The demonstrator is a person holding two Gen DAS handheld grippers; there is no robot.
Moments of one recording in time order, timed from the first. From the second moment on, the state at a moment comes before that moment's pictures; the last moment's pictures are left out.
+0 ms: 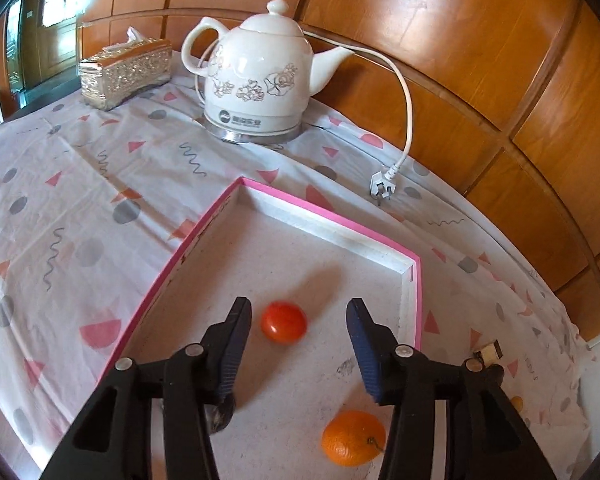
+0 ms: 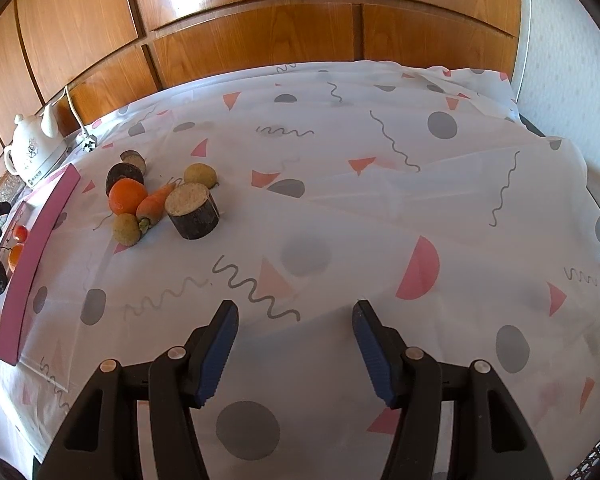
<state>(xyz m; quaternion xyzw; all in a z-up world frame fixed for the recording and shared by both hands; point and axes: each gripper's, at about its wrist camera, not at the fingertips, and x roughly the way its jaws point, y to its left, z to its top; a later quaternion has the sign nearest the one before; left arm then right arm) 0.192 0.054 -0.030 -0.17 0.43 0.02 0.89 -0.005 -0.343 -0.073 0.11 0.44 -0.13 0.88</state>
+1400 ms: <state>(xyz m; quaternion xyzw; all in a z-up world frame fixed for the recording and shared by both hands) 0.037 0.057 -0.036 -0.13 0.41 -0.01 0.90 0.003 -0.335 -0.073 0.09 0.45 -0.14 0.88</state>
